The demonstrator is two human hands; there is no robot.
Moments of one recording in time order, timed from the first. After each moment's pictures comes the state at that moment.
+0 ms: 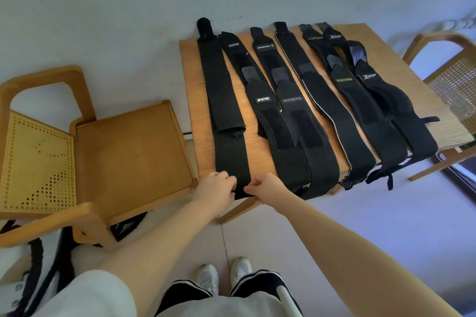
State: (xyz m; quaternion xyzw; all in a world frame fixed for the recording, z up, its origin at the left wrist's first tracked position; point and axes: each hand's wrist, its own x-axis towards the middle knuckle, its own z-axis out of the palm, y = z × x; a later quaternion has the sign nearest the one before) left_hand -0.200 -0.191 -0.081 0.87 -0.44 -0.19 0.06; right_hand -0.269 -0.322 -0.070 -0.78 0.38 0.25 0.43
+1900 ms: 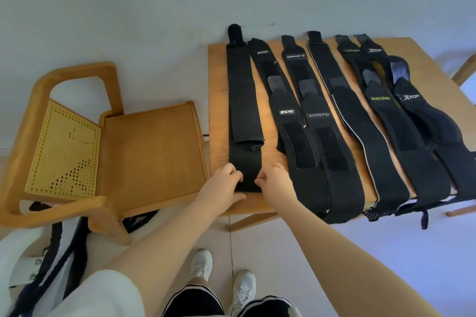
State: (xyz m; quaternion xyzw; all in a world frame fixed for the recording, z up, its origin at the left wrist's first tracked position) left_hand -0.173 -0.200 -0.087 0.90 -0.36 -0.19 0.15; right_hand -0.221 -0.339 -0.077 -0.89 0.28 0.20 0.29
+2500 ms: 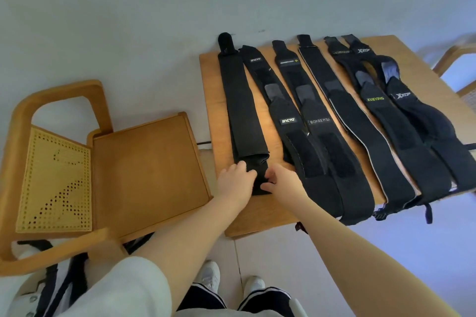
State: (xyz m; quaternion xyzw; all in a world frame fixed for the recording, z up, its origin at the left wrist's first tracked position) left_hand -0.133 -0.226 -0.070 0.90 -0.42 -0.15 0.02; right_hand -0.200 -0.342 -0.075 -0.88 0.31 0.15 0.32
